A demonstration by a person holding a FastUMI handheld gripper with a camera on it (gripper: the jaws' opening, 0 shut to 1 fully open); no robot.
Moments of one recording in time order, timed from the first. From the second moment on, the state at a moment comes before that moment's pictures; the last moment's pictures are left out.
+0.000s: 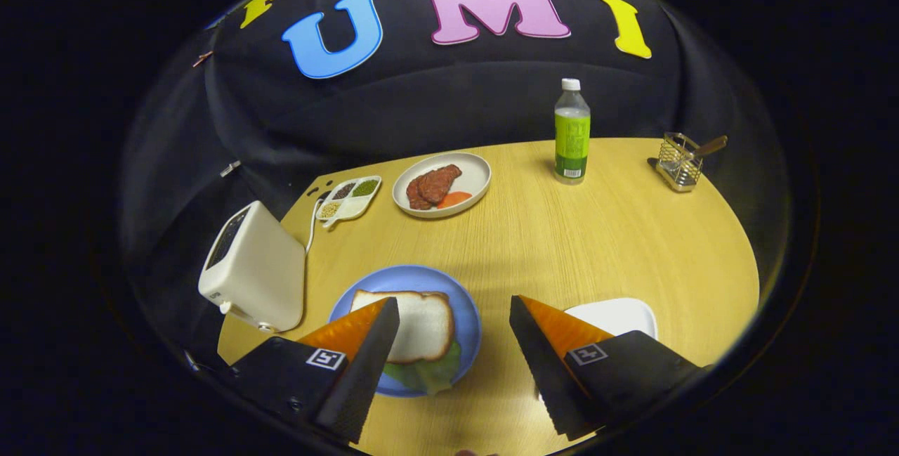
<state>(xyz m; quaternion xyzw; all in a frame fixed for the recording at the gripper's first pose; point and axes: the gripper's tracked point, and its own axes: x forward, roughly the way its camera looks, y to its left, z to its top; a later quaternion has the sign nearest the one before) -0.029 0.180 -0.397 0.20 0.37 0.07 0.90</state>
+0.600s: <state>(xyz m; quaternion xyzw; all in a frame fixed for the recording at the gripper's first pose) -0.013 0.123 -0.219 0.15 0.22 0.13 0.95</state>
